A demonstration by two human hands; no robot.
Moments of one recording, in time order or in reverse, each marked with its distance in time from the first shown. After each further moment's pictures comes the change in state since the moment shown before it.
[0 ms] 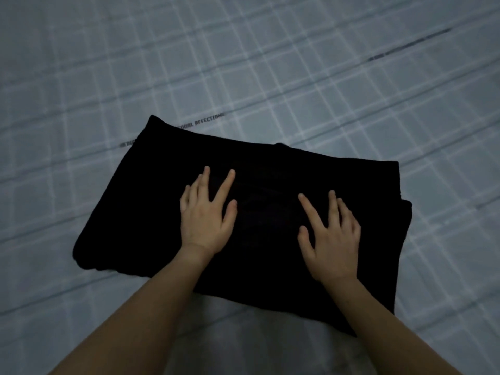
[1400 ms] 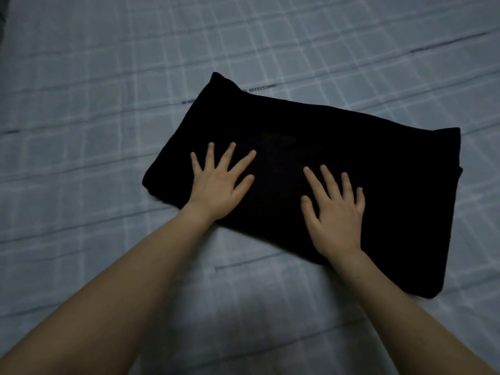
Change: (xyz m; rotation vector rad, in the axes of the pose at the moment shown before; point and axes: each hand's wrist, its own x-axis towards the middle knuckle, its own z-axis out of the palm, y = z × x) left_hand -0.060 -0.073 -0.031 0.152 -0.138 0.070; right_hand -0.057 -0.082 0.003 0.057 -0.012 -0.095
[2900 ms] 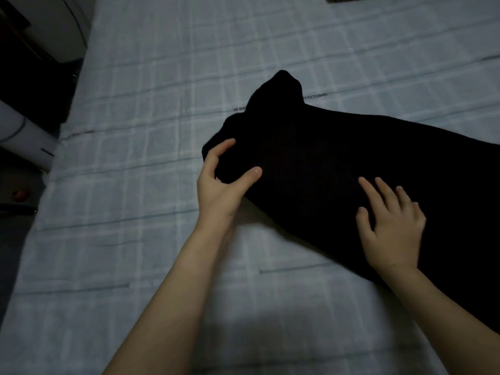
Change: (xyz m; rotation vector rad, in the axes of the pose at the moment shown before) left_hand -0.061 -0.016 -0.063 -1.377 0.587 -0.374; right_hand 0.004 0.005 0.005 0.034 0.140 0.001
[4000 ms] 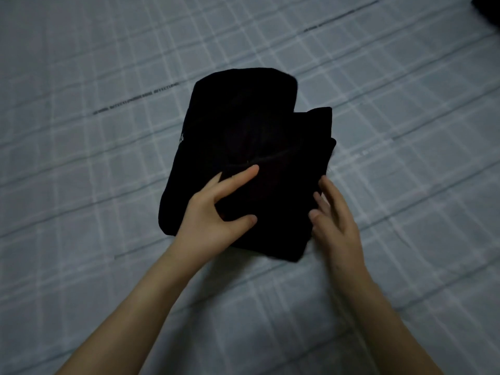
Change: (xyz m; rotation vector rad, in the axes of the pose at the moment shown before) left_hand -0.173 0.045 0.206 0.414 -0.630 0.208; right_hand -0.094 0.173 -0.110 1.430 -0.047 0.337
